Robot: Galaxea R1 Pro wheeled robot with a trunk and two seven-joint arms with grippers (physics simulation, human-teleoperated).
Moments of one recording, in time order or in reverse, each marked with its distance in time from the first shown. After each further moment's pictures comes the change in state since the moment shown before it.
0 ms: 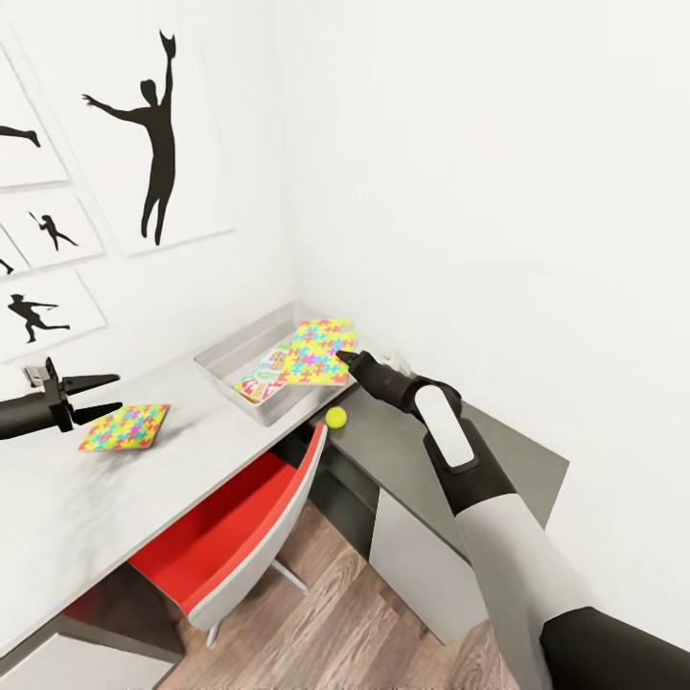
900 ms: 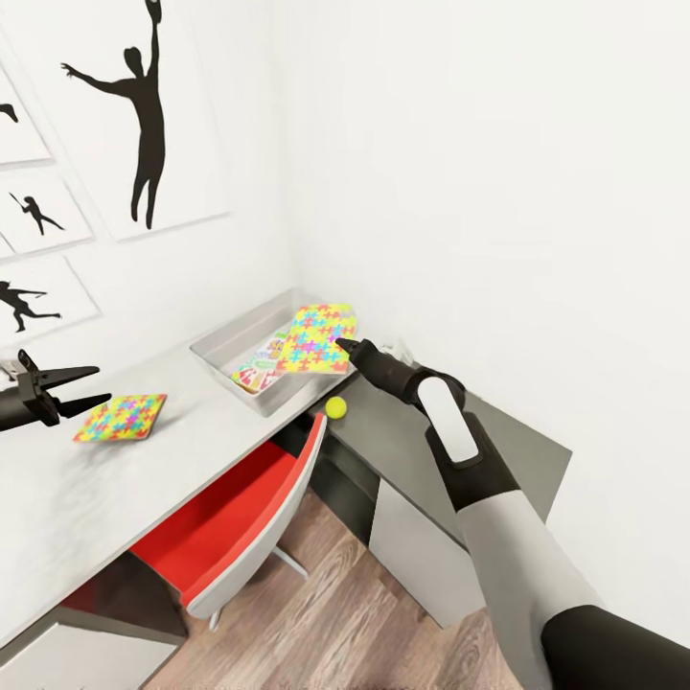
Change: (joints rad) left arm -0.001 0.039 -0.003 -0.004 -0.014 -0.005 -0.143; right arm -0.010 0.000 0.002 -0.056 0.000 -0.001 0.000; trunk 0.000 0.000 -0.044
